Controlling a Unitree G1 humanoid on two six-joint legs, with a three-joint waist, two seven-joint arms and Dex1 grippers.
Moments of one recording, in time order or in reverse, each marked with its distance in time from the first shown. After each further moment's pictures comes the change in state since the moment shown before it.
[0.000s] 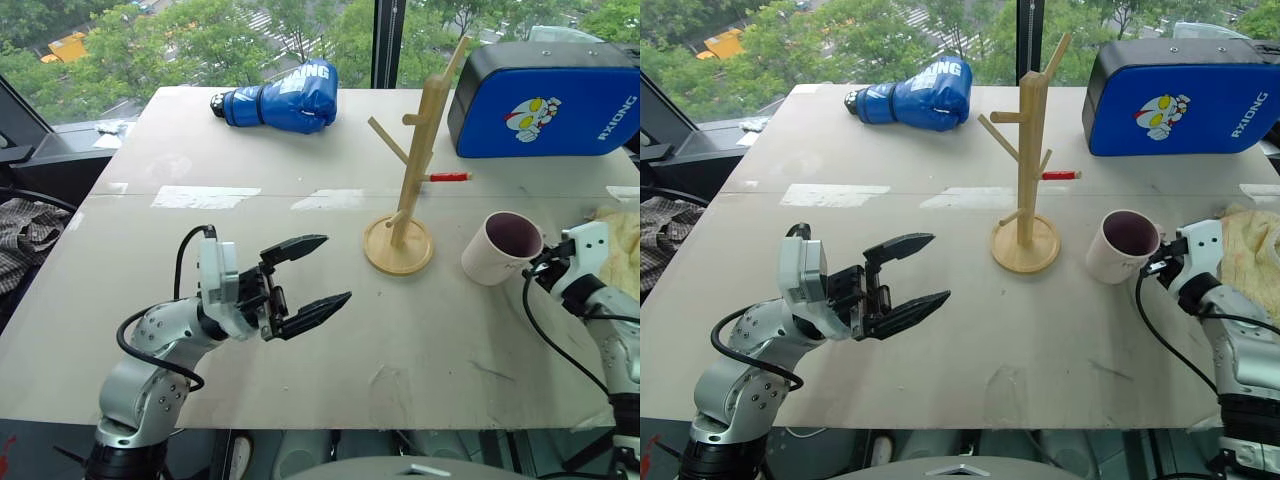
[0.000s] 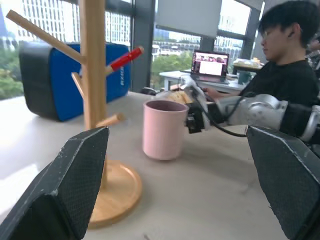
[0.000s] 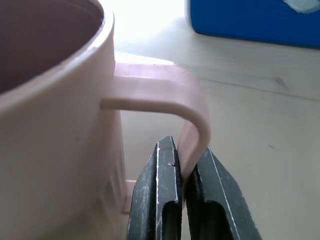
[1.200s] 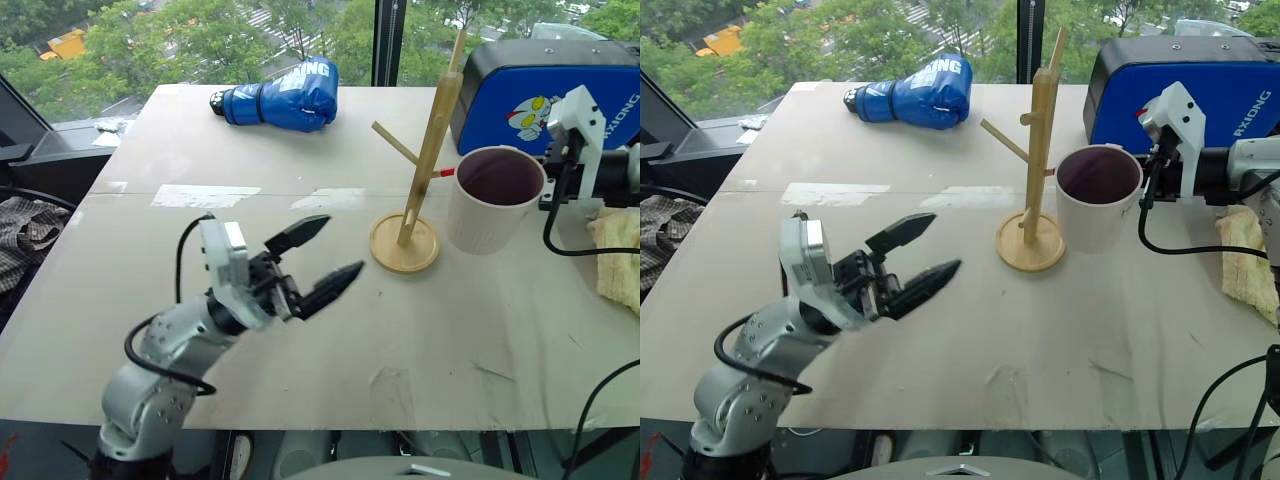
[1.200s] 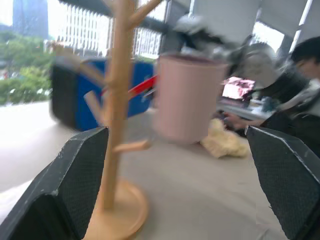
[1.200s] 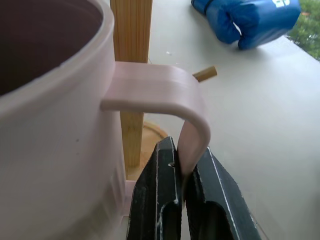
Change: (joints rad) left arm -0.015 -0.001 0.018 -0.041 -0.111 0.090 0.246; right arm -0.666 -0.394 0.314 0.046 0.057 0.367 0.527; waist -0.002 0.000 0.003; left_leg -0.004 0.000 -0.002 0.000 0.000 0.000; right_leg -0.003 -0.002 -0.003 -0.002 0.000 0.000
